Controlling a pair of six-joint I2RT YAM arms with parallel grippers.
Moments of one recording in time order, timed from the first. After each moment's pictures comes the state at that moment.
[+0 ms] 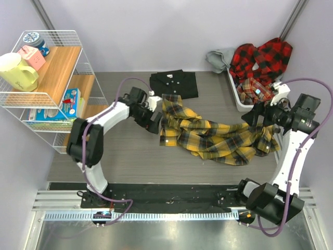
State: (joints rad) left arm -0.39 1.79 1.30 -0.61 0.46 0.22; right arm -0.54 1.09 1.19 -0.89 -0.87 -0.44
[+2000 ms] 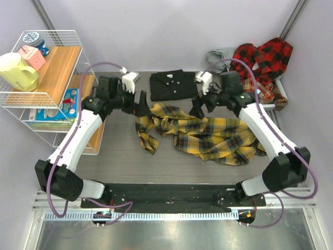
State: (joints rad) left arm -0.32 1.38 1.42 -0.64 0.47 -0.02; right arm 0.25 1.41 1.32 -0.59 -0.59 -0.37
